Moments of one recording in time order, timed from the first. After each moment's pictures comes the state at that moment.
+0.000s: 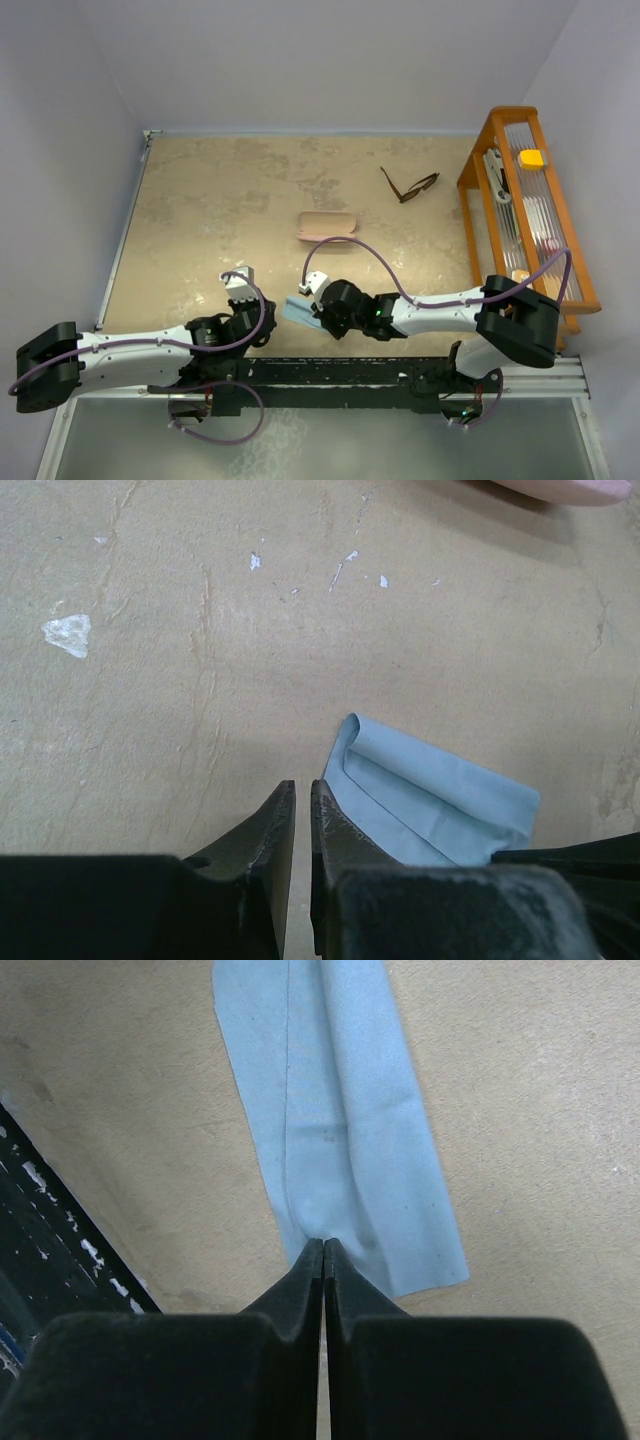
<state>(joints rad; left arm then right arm) -1.20 0.87 0.22 -0.12 -0.79 -1.09 1.18 1.48 0.62 0.02 0.09 0.22</state>
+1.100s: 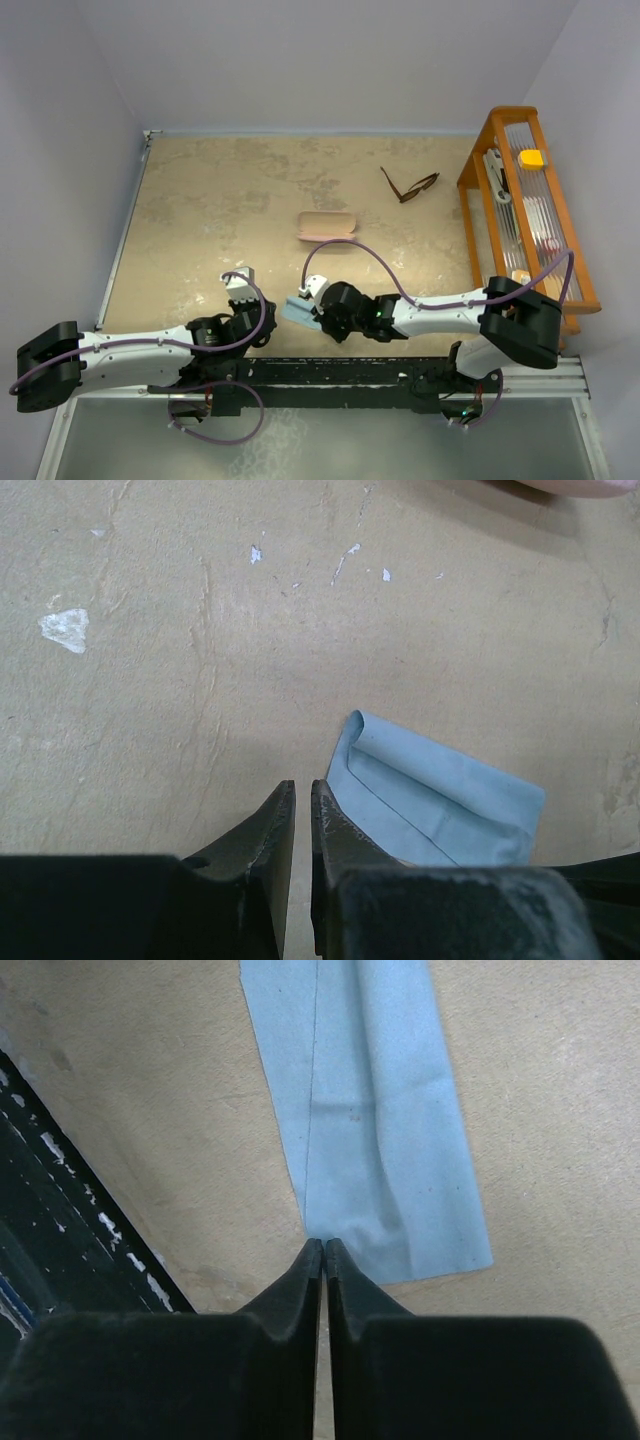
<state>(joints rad) -1.20 0.88 0.22 -0.11 -0.78 -1.09 1.20 1.47 0.62 -0.02 0.06 0.23</state>
